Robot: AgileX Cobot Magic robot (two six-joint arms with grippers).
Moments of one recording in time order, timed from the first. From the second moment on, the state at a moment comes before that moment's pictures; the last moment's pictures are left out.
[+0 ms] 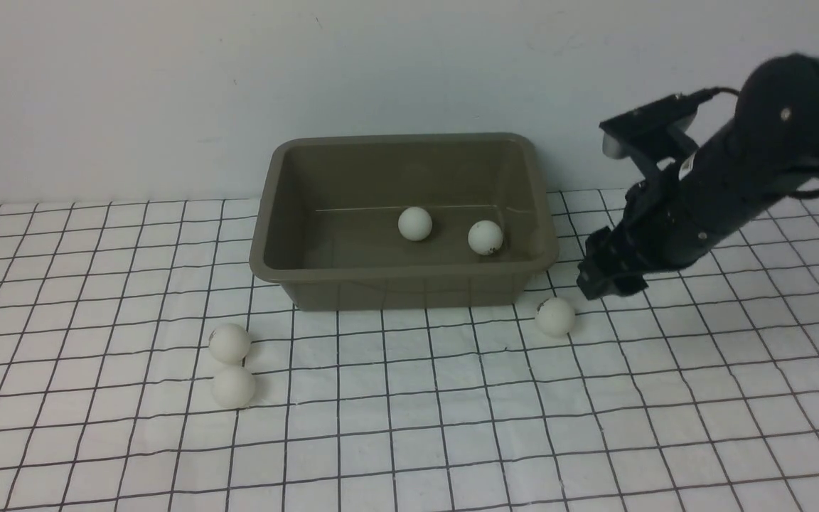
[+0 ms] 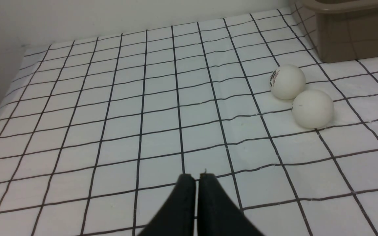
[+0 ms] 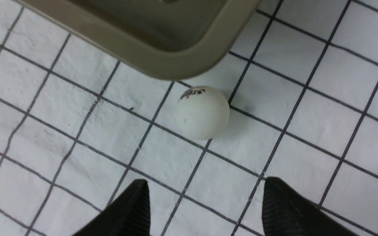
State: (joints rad) right arm 0.29 1.77 -1.32 0.22 0.86 -0.39; left arm 0.06 -0.01 0.03 -0.03 0.38 0.12
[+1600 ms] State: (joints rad) right arm 0.39 1.99 -1.22 0.08 0.41 -0.36; left arm 0.06 -0.01 0.03 -0.03 0.38 0.12
